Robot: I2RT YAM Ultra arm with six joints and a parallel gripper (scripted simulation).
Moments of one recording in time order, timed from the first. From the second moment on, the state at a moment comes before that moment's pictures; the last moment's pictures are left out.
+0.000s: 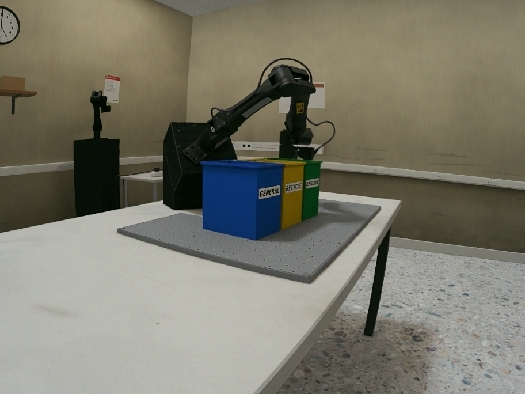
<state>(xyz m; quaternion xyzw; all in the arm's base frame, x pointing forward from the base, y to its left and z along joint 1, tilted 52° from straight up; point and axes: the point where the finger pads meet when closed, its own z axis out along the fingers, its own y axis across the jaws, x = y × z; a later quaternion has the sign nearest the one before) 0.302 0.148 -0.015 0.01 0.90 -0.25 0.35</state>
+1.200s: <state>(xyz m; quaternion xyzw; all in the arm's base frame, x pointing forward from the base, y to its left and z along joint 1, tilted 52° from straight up) 0.269 0.171 0.017 0.01 0.90 -0.25 0.35</state>
